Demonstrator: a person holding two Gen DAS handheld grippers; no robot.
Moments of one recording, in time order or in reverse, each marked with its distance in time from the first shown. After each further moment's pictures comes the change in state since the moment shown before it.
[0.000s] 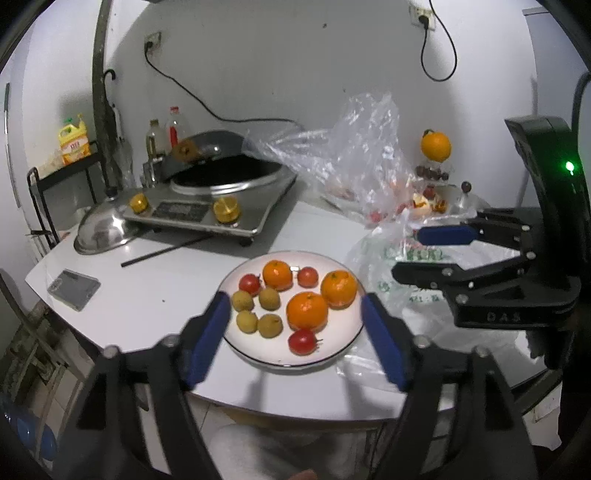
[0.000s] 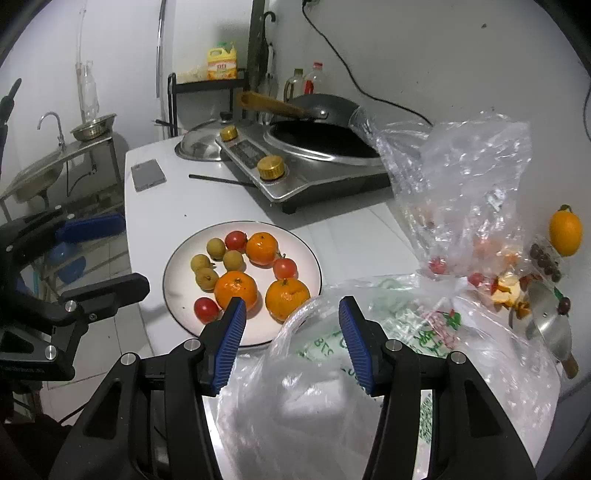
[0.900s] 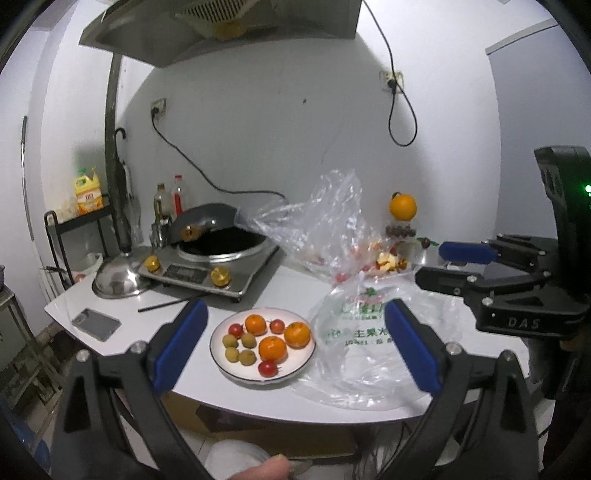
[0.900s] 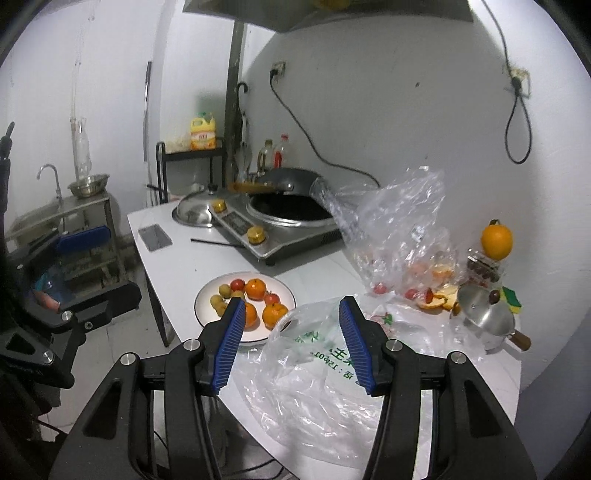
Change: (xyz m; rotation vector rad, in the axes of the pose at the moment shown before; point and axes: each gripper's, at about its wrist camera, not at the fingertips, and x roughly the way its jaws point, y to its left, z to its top) left arm -0.128 -0.051 0.020 0.016 -0.228 -0.002; right arm -0.159 0.007 -0.024 0.086 -0.234 -0.098
